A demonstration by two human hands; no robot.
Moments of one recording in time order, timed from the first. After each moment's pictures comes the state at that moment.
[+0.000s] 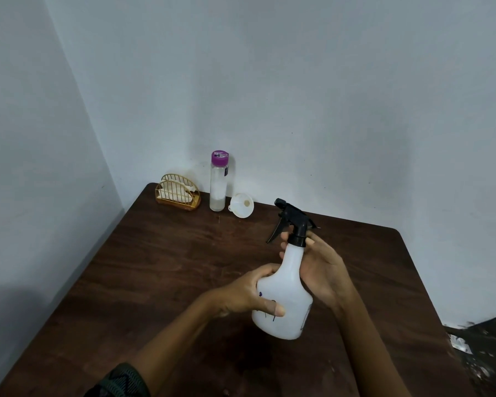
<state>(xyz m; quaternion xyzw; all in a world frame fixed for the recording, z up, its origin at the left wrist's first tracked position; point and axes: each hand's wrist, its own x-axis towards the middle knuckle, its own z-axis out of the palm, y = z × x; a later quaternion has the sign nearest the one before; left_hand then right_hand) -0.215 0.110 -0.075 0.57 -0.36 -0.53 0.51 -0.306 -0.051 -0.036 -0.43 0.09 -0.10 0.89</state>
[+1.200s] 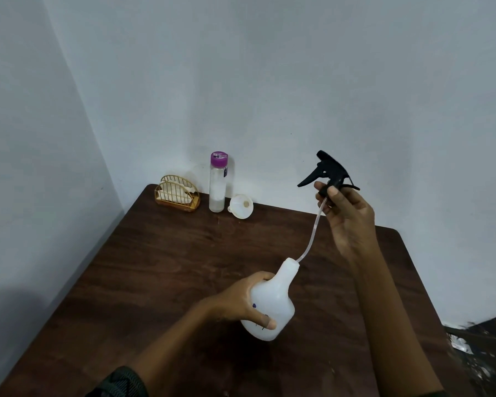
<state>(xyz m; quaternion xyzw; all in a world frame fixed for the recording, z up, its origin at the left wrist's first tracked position) -0.213 0.113 -0.101 0.67 -0.39 -0.46 0.42 -0.280 -0.086 0.026 -0.51 0.15 -0.35 0.77</state>
